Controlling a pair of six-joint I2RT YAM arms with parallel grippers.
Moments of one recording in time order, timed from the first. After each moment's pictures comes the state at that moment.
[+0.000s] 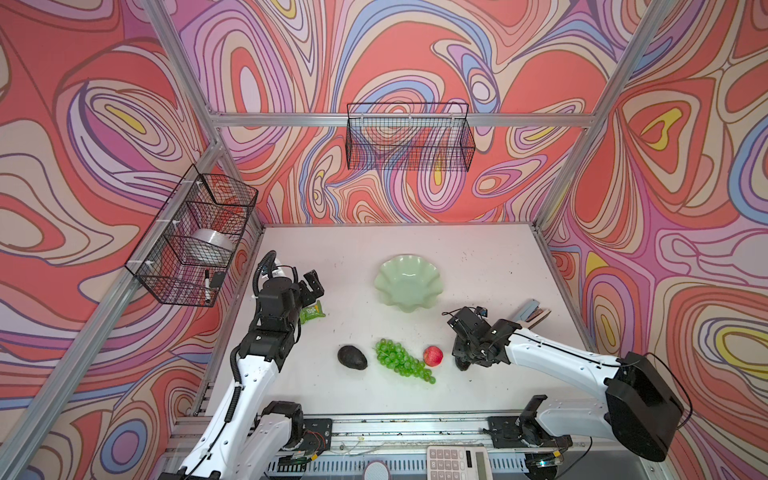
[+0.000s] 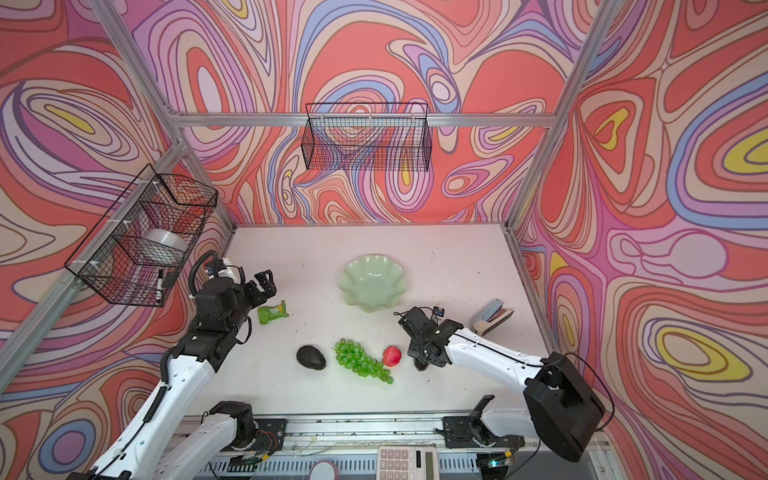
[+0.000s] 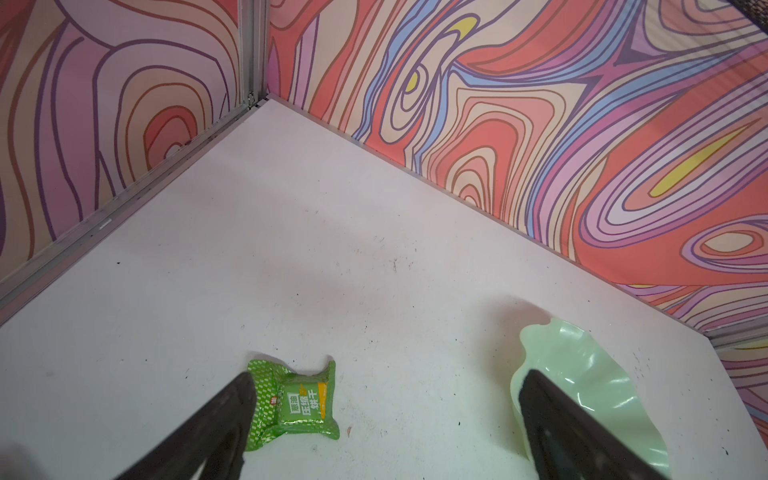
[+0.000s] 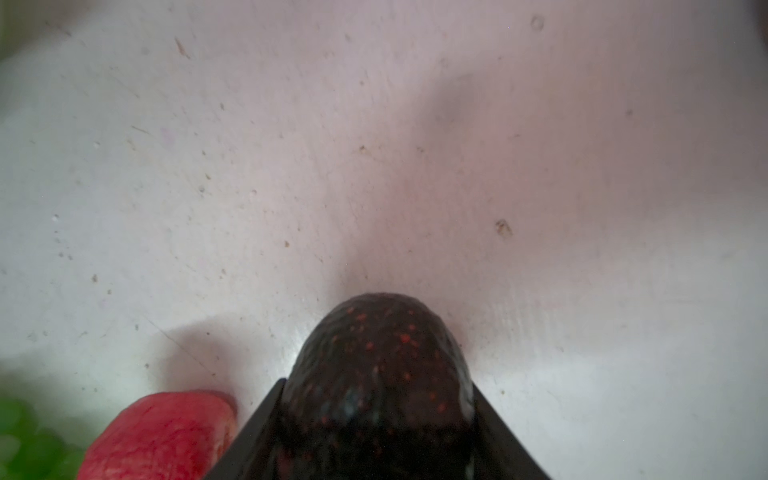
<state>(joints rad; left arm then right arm) -0.11 0.86 0.69 -0.23 -0.18 -0.53 0.72 1.27 0.71 -0.71 0.22 1.01</state>
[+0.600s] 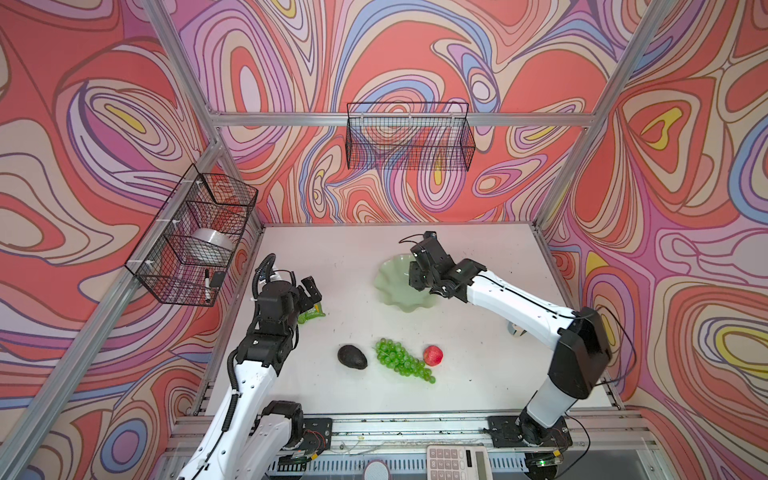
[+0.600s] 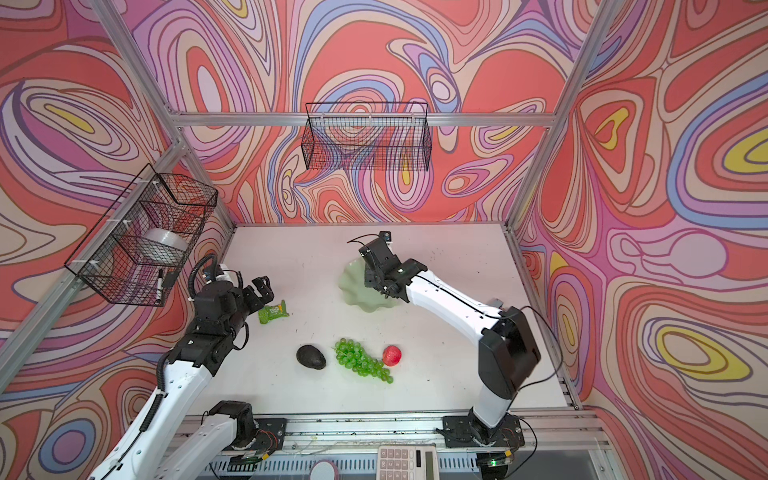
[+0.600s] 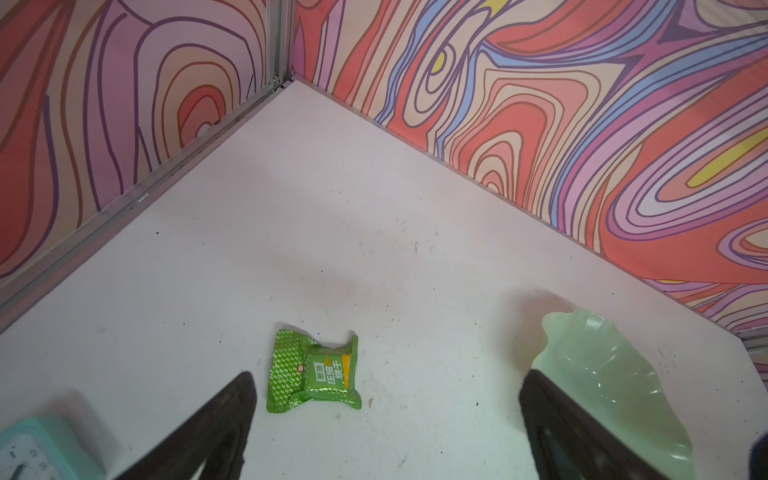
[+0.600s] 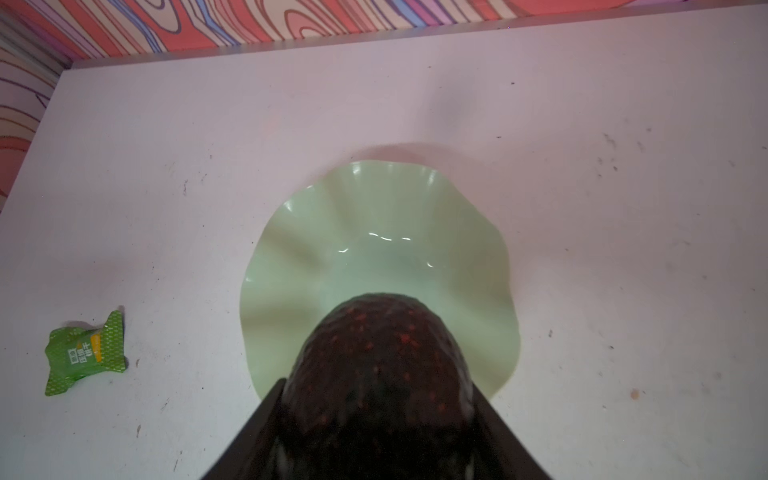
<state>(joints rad) -0.11 0.81 0.68 -0.34 -0.21 -0.55 0.70 1.76 1.50 -0.58 0.29 0.54</state>
